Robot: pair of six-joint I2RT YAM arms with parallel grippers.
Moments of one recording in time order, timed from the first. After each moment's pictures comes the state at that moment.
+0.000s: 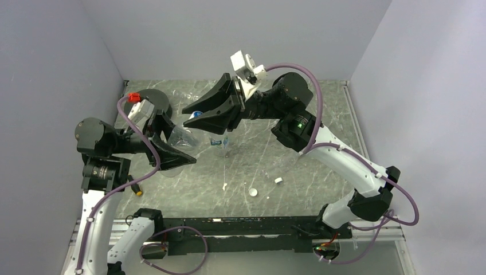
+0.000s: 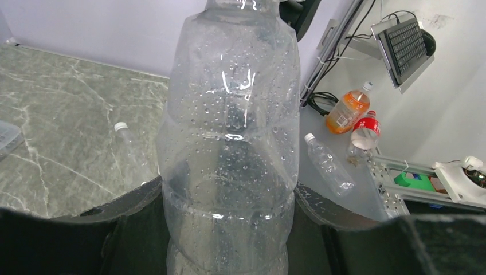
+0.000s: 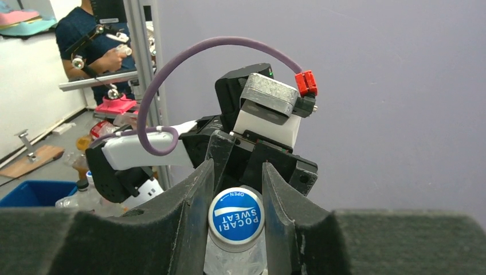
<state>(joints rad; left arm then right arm) -0.11 0.77 1.13 0.00 1.42 -0.60 1.00 1.48 1.75 0.20 -0.77 0.29</state>
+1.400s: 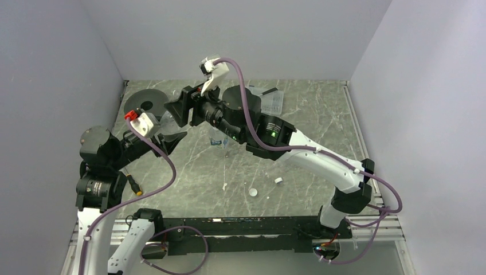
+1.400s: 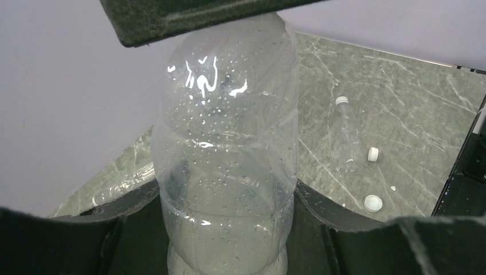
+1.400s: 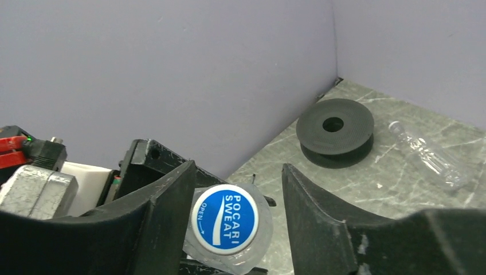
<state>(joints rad) -0.09 0.66 1.10 -0.45 0.76 0.21 1.21 1.67 2.01 -0.28 0.29 0.35</state>
